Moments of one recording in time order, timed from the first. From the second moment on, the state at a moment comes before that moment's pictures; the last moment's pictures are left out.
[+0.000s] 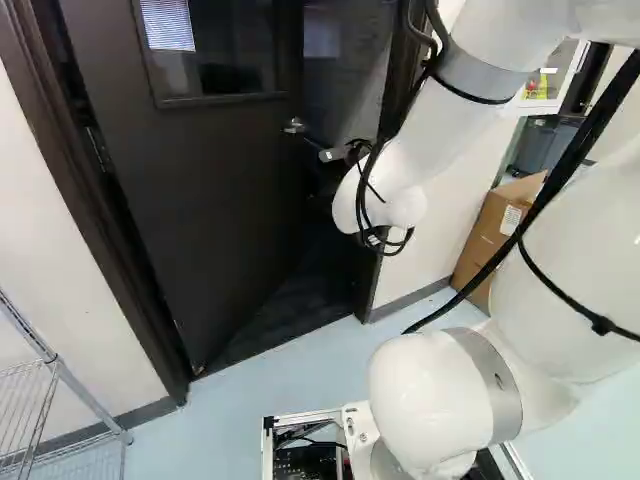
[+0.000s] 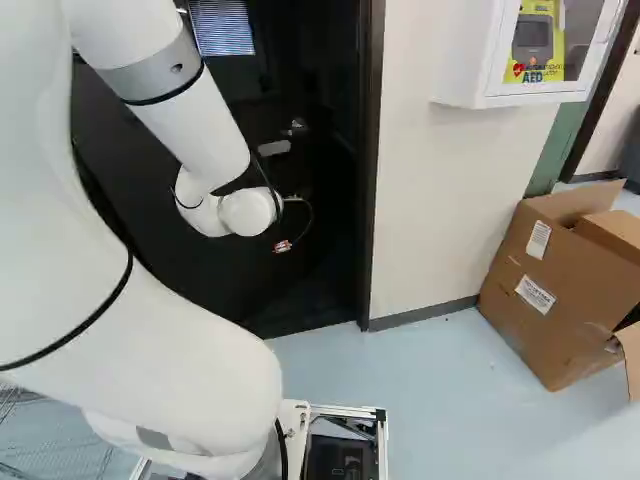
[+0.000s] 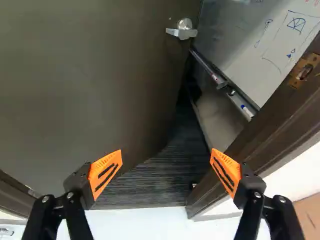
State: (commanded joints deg) arm 1.0 8.6 -21.6 -14.6 38.5 0.0
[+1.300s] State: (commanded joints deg) arm 1.0 8.6 -21.6 -14.6 38.5 0.0
